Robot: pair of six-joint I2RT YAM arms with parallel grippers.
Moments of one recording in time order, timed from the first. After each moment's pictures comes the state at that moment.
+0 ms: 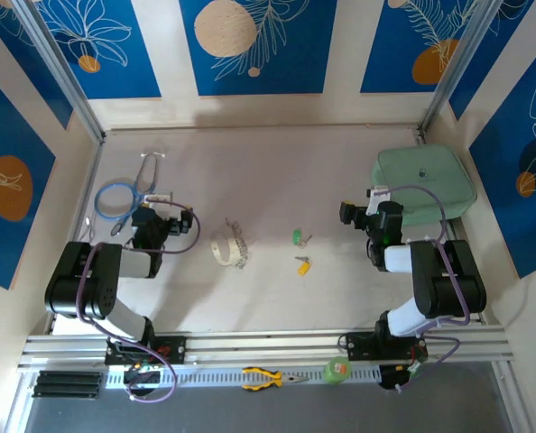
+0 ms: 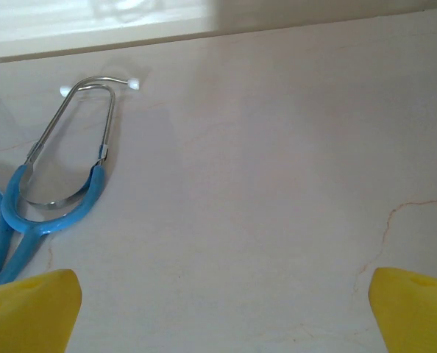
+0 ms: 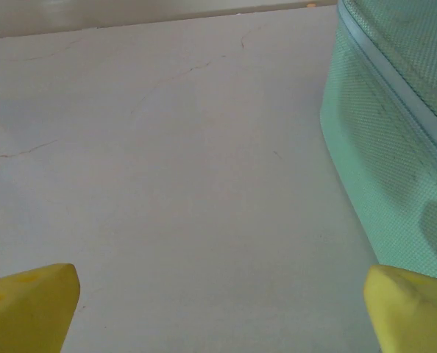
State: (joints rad) left arm -0.07 1.55 0.37 0.83 0.01 0.06; right arm 0.02 1.52 0.38 0.72 -0.05 0.08
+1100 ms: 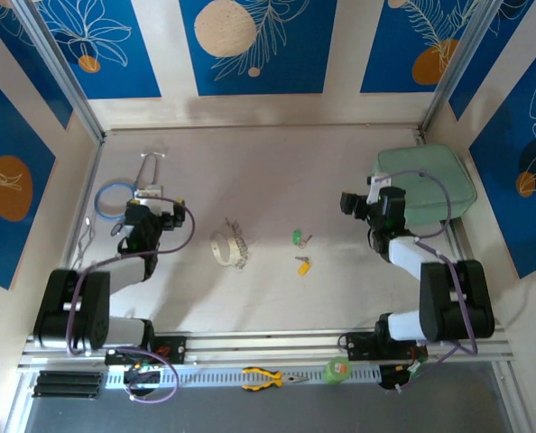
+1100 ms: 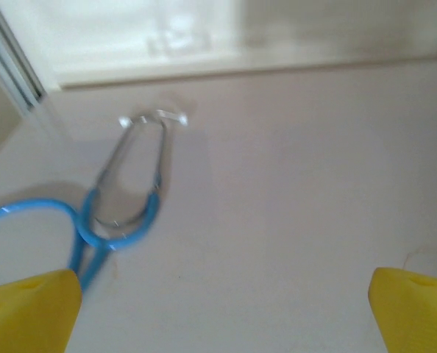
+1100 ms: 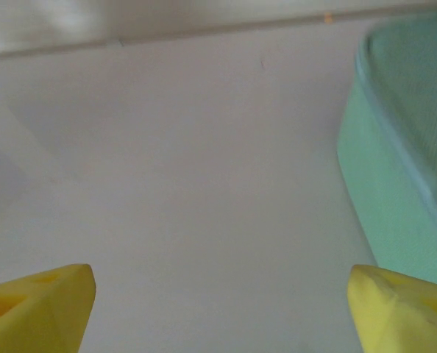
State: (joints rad) left arm -0.07 1.31 0.39 0.64 -0.10 0.02; right arm 0.06 1.33 0.57 0.30 -0.06 0.13
